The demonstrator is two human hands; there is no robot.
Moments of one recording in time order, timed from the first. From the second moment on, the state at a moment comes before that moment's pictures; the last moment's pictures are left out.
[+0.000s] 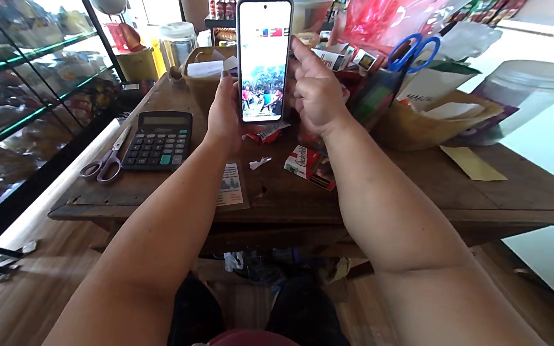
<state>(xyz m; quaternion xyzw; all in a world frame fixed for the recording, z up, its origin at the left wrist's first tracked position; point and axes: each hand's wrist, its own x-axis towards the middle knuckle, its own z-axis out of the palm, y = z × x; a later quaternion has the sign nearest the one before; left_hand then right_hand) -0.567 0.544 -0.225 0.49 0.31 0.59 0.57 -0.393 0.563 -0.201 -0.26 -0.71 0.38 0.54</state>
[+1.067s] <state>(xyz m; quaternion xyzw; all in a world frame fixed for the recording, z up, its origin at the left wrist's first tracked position) -0.566 0.543 -0.223 0.48 0.32 0.59 0.57 -0.393 0.563 -0.201 -0.26 -0.71 0.38 0.54</state>
